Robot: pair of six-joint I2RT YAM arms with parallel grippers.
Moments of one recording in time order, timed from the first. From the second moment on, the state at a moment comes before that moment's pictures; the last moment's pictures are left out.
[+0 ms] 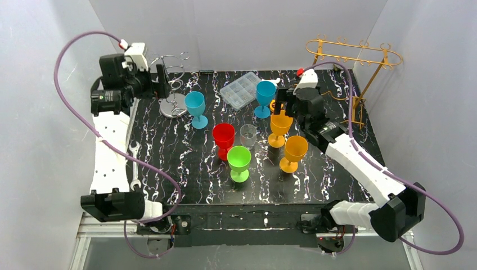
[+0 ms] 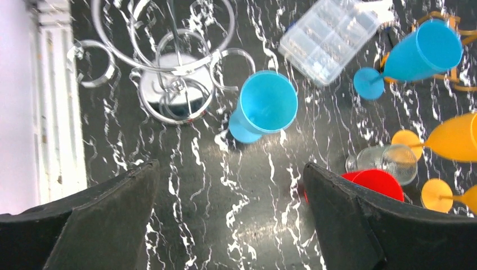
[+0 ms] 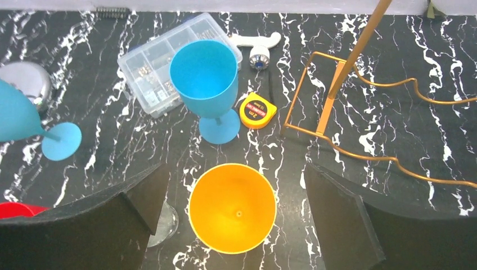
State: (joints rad) left arm 0.08 1.35 1.64 -0.85 0.30 0.04; right arm 0.56 1.20 1.09 -0.21 0.38 0.23
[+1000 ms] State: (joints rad) left arm 0.08 2.04 2.30 -0.89 0.26 -0.04; right arm 0.88 1.50 1.39 -0.49 0.53 0.14
